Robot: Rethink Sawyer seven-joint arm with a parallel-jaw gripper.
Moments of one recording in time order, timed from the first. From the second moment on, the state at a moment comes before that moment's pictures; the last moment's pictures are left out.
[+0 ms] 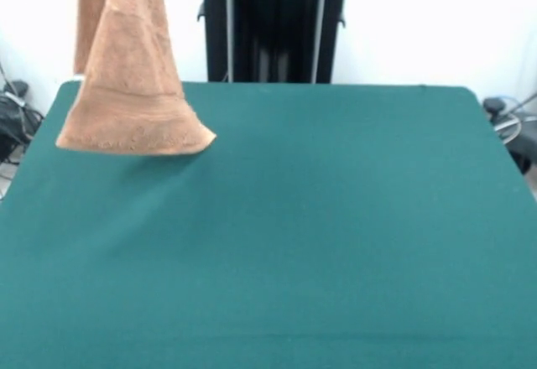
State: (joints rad) arm -0.74 -1.47 0.28 2.03 -0.25 0.89 1.05
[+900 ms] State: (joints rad) arm -0.62 -1.39 0.15 2.07 -0.26 0.73 1.16
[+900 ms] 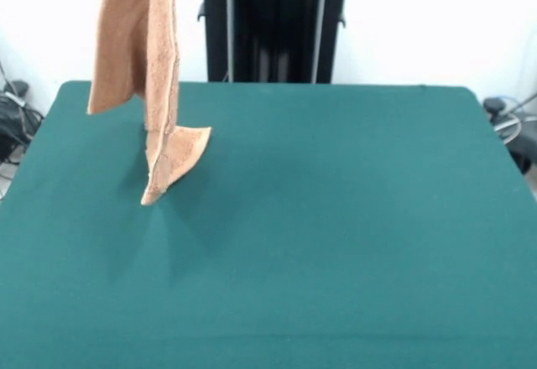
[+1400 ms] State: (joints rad) arm -0.56 -1.39 0.10 2.07 -0.24 0.73 1.16
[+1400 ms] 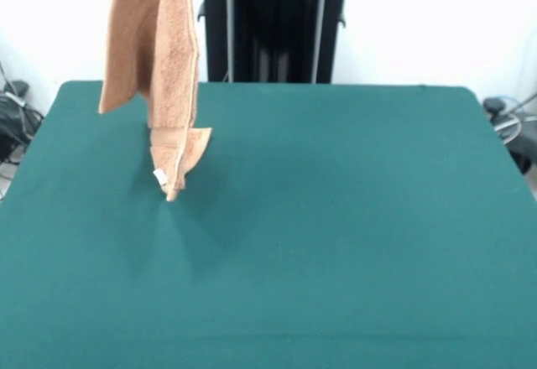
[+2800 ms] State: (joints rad) arm -0.46 -1.57 0.00 2.05 -0.16 1.09 1.16
